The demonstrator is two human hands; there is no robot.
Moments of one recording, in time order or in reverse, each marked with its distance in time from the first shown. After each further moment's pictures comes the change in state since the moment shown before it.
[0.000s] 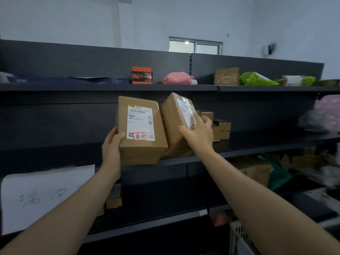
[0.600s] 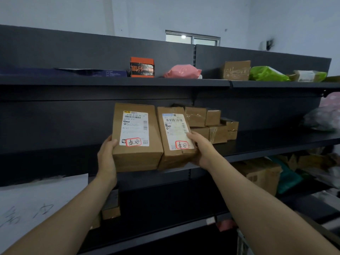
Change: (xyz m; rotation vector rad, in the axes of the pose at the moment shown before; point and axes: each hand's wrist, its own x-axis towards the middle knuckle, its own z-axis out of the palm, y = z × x) left_hand 0.078 -0.056 -0.020 -0.025 -0.001 -0.105; right_hand 0.054 0.052 0.069 0.884 -0.364 0.595
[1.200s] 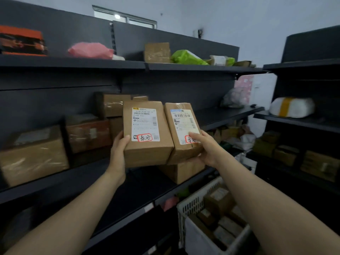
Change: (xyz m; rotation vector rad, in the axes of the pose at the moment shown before) left_hand -0.077 -0.090 0.221 -0.039 -0.455 -0.198; right_hand -0.072 -0.030 -0.243 -0.034 0.315 -0.071
